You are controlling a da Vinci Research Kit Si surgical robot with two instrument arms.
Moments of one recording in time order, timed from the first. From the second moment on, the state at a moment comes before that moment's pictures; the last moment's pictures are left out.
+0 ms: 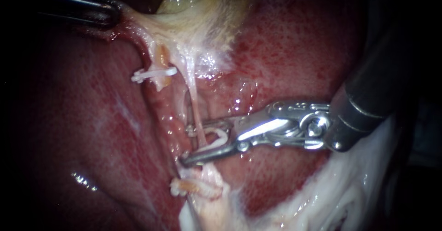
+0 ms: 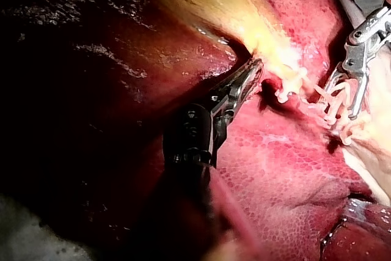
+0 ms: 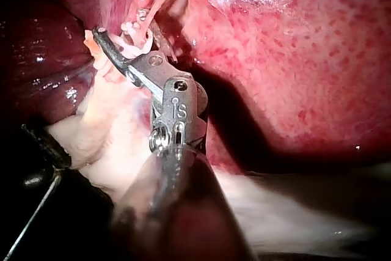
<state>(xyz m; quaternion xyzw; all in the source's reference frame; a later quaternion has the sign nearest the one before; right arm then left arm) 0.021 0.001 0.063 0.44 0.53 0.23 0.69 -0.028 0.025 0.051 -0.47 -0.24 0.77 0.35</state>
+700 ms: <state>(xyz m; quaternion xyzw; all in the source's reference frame) 0.021 0.001 0.061 0.48 0.54 0.24 0.65 -0.028 0.025 0.051 -0.47 -0.24 0.77 0.35</state>
